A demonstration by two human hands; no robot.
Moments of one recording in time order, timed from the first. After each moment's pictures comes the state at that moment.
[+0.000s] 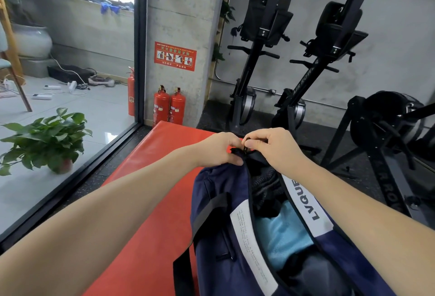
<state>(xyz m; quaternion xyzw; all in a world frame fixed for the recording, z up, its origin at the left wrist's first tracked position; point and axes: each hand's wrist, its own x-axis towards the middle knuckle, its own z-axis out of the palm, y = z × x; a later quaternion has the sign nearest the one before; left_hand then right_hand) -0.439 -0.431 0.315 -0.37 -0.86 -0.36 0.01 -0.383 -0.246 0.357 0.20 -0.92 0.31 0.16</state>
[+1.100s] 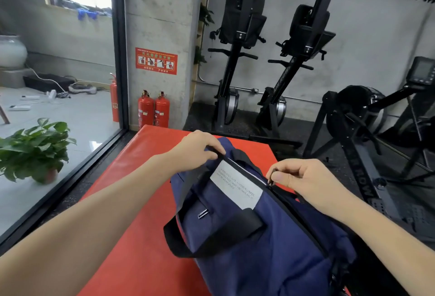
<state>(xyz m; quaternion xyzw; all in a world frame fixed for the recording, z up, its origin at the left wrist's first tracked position) -0.393 -0.430 0.325 -0.34 -0.88 -0.33 0.10 -0.238 -0.171 0.369 0.14 -0.89 0.44 0.06</state>
